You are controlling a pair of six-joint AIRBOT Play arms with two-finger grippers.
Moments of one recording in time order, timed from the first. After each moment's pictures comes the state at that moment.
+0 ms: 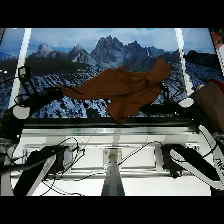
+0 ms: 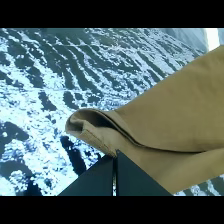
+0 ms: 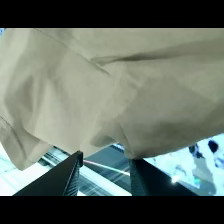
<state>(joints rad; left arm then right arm) 0.03 -0.68 0.48 1.06 -0.58 -1.28 -0.01 -1.05 0.42 -0.69 0.91 0.87</state>
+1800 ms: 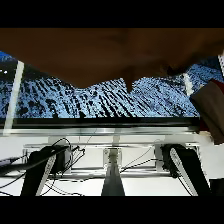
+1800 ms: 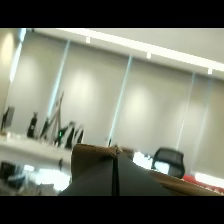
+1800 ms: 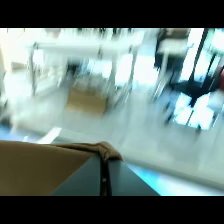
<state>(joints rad) 0.08 -0.43 0.90 1.06 0.17 -1.28 -0.15 -0.60 1.51 -0.88 0.89 1.09</state>
